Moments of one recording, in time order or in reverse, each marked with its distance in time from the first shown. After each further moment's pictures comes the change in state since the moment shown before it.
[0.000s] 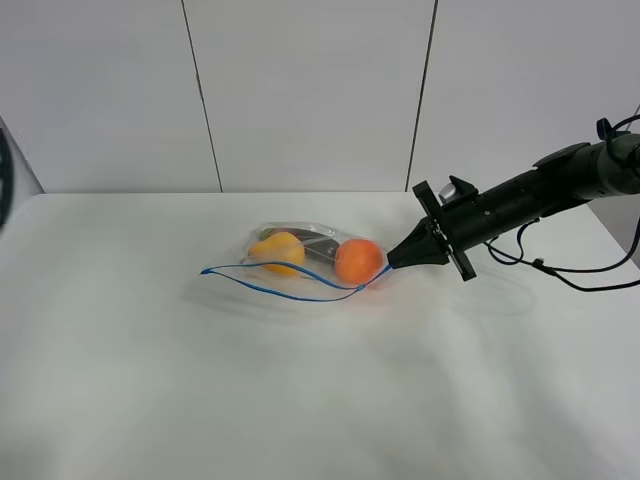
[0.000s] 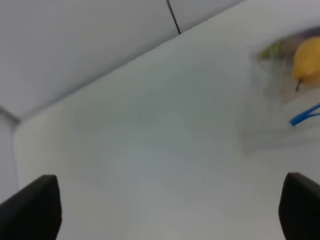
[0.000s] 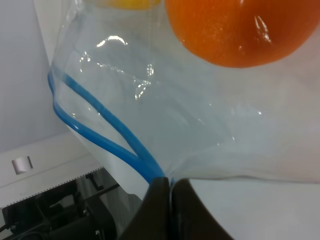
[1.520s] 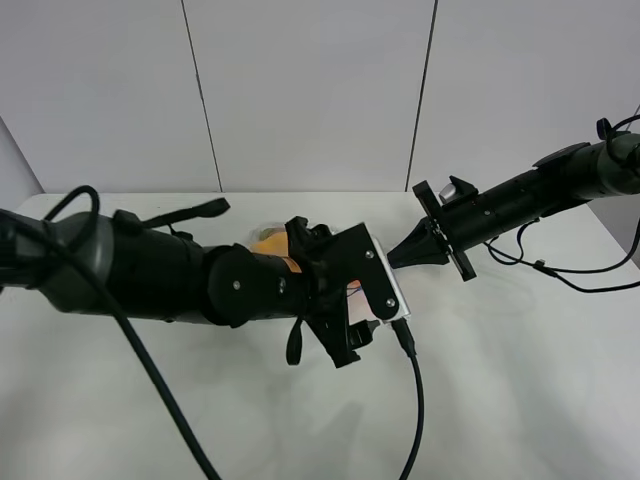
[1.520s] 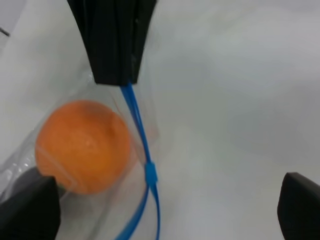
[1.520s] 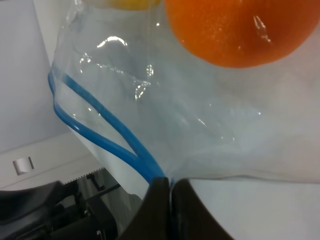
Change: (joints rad) left arm -0.889 0.945 0.030 -0.499 -0.973 0.457; right arm 0.000 0.000 0.000 0.000 0.000 0.005
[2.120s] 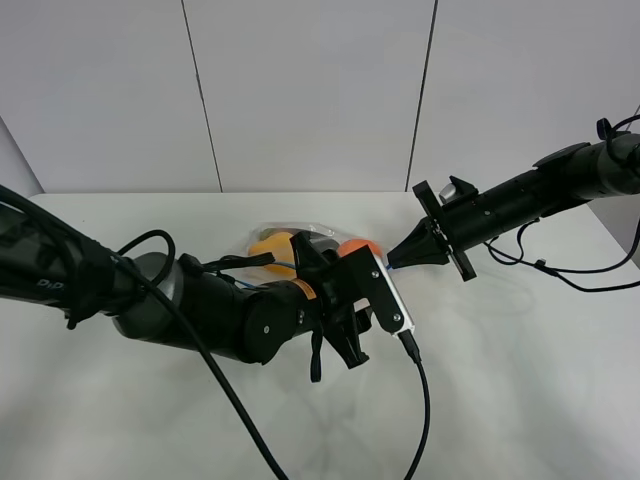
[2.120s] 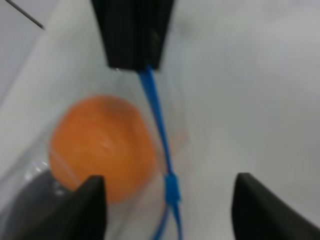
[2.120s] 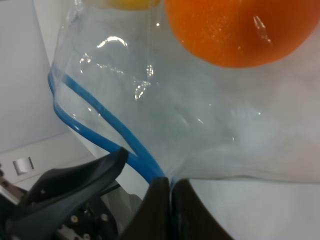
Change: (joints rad) left arm -0.013 0.138 0.000 0.088 -0.248 -0.107; right arm 0.000 0.000 0.000 0.000 0.000 0.000
